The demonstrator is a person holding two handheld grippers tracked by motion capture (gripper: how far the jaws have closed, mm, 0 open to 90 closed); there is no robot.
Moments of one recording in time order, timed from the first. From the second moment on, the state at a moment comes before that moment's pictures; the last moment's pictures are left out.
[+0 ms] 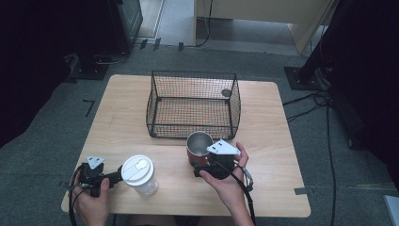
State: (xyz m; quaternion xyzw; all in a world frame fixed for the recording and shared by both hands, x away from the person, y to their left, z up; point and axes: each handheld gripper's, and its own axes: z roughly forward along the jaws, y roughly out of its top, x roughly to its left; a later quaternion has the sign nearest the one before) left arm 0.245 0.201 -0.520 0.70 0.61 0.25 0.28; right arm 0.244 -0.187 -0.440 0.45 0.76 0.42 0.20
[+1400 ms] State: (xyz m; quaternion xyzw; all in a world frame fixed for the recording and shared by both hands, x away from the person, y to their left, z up) left arm 0.245 0.201 -0.520 0.70 0.61 0.25 0.28; right arm 0.262 -0.155 -0.455 0.48 0.73 0.41 0.25
